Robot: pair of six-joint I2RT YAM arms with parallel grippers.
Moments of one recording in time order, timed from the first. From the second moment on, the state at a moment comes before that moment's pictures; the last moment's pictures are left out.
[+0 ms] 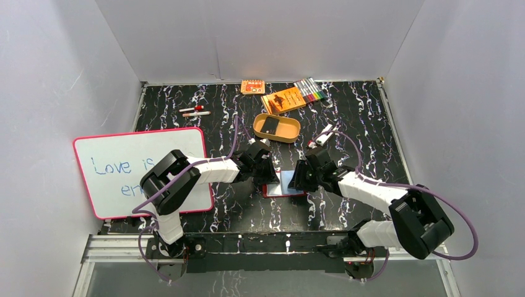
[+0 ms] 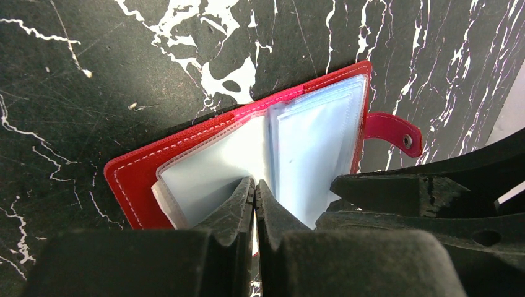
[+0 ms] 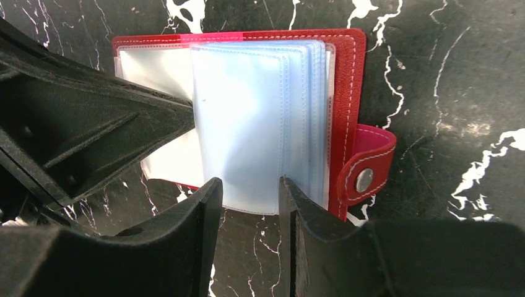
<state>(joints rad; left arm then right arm) -0.85 1.81 0.94 0.00 0.12 -0.93 0.64 1.27 0.55 -0.20 -0.12 0.73</state>
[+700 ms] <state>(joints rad) -0.84 1.81 0.94 0.00 0.12 -0.93 0.64 1.33 0.50 0.03 -0.29 0.77</state>
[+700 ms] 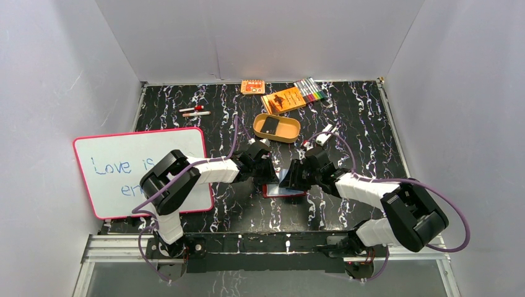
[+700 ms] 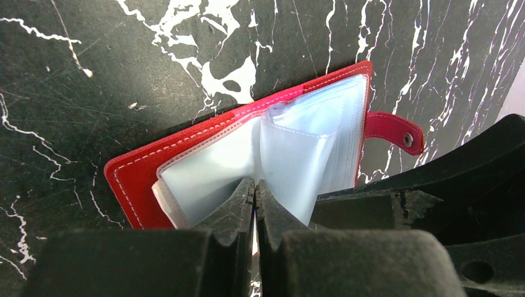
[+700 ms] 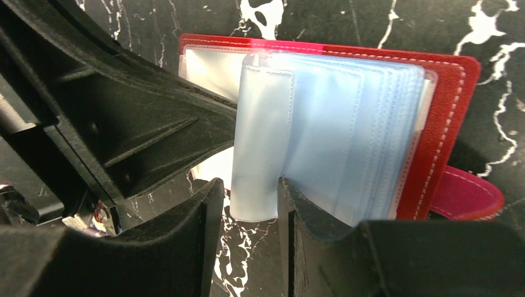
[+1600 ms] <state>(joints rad) -0.81 1.71 0.94 -0.20 0.04 -0.91 0.66 1.38 0.50 0.12 -0.37 0.71</state>
